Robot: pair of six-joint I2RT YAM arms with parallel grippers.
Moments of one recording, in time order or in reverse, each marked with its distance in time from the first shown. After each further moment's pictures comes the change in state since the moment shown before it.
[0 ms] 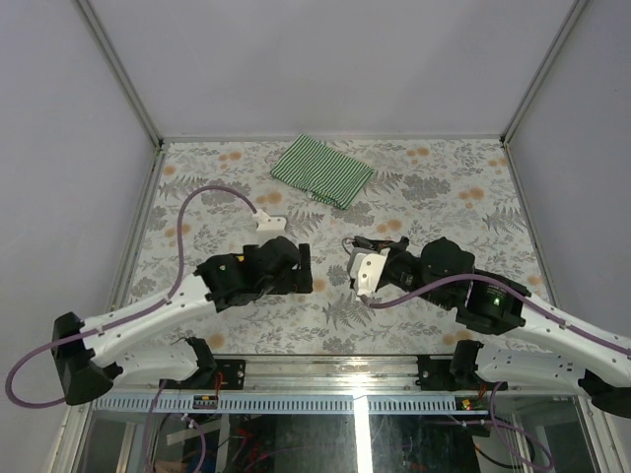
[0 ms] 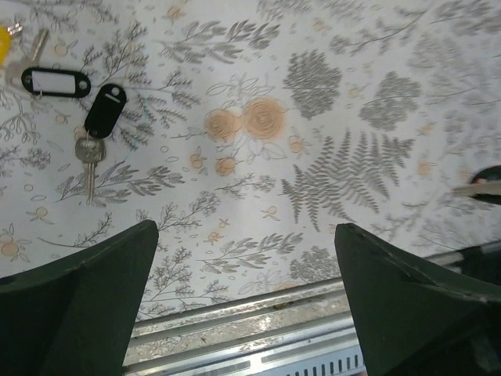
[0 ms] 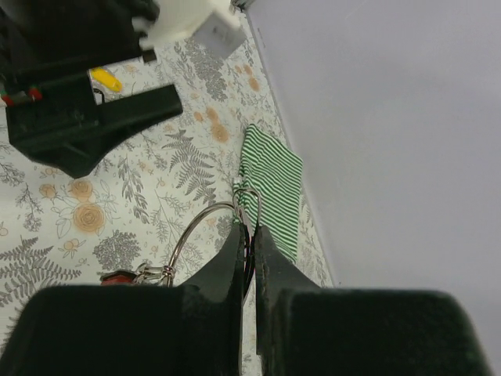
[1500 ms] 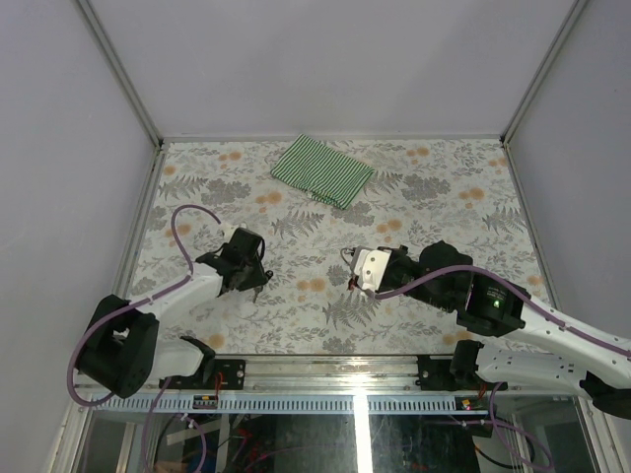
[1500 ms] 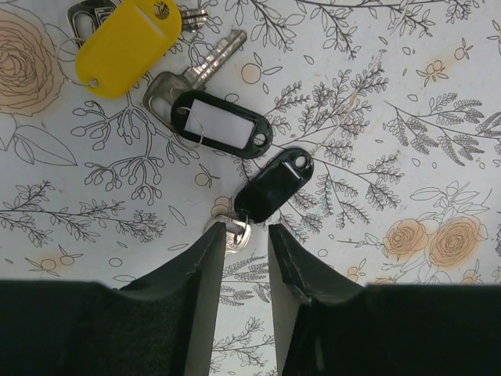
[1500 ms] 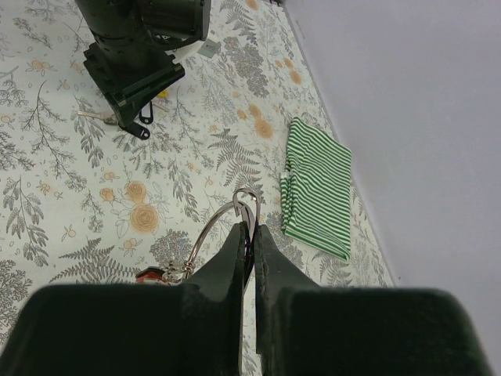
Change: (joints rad) left arm 0.523 0.200 -0.371 0.389 0.223 0.114; right arm 0.000 -0.028 -0.034 -0.028 -0.045 0.174
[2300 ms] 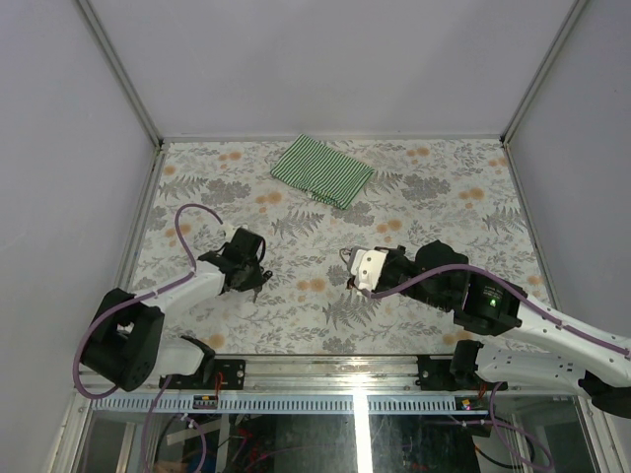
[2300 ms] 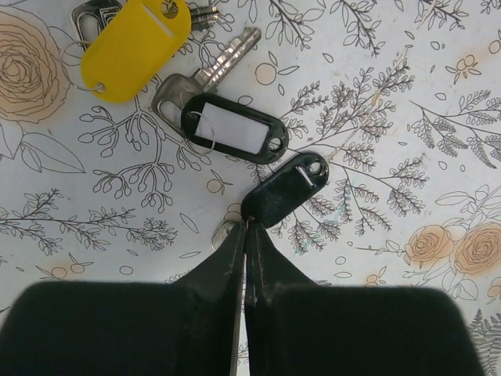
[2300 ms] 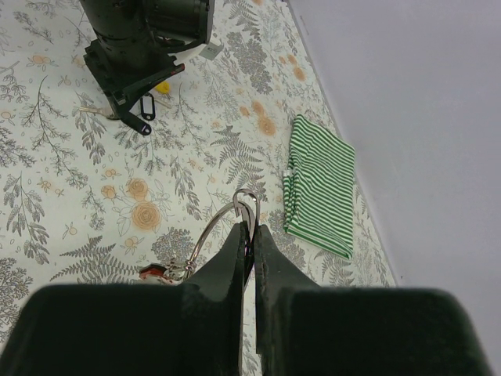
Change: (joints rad) left arm 0.013 0.042 0.000 0.008 -0.001 0.037; right arm 0.000 0.015 0.000 0.000 0.000 0.000
